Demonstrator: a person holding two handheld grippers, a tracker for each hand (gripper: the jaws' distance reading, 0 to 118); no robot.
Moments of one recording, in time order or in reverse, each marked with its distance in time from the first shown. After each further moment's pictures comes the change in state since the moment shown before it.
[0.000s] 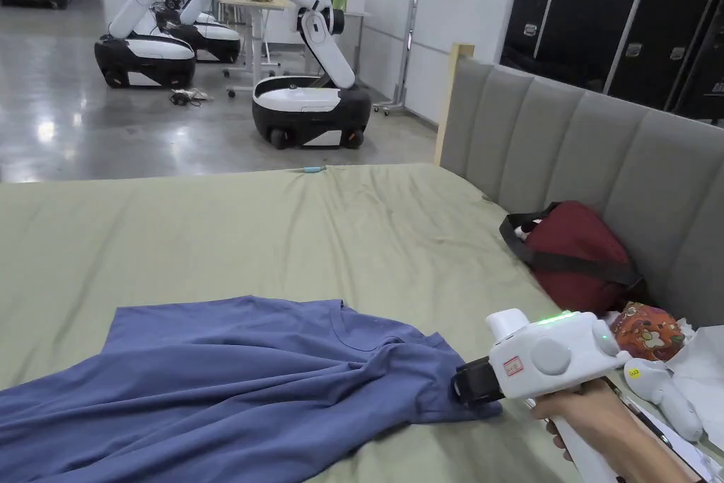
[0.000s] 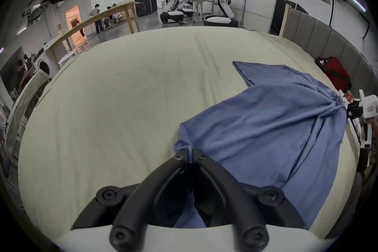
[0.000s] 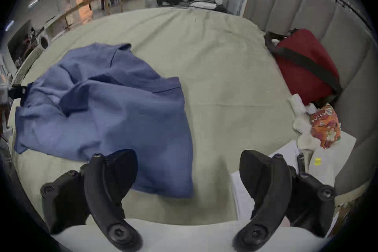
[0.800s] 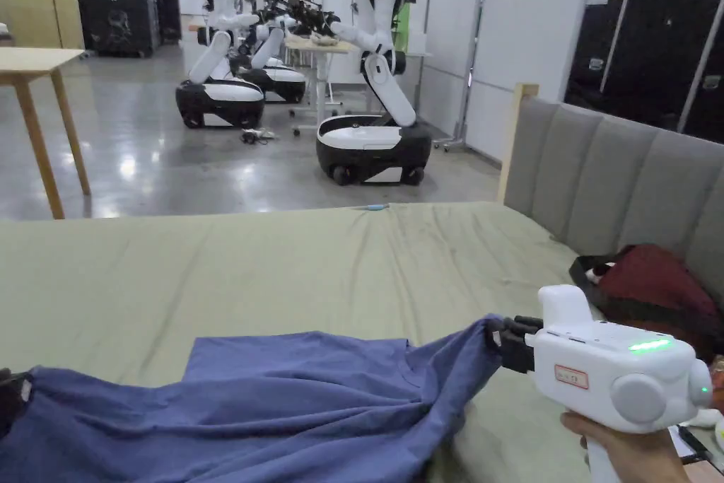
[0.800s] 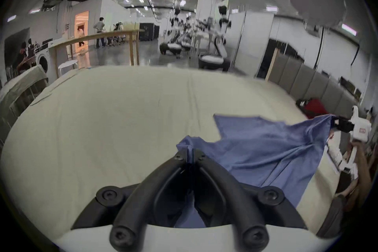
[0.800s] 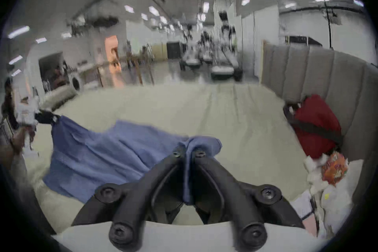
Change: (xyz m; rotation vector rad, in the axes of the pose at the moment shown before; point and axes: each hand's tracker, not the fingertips) left arm -0.017 0.019 0.078 0.337 -0.143 0.152; right arm -0.063 0.028 0.111 0.651 0.226 -0.042
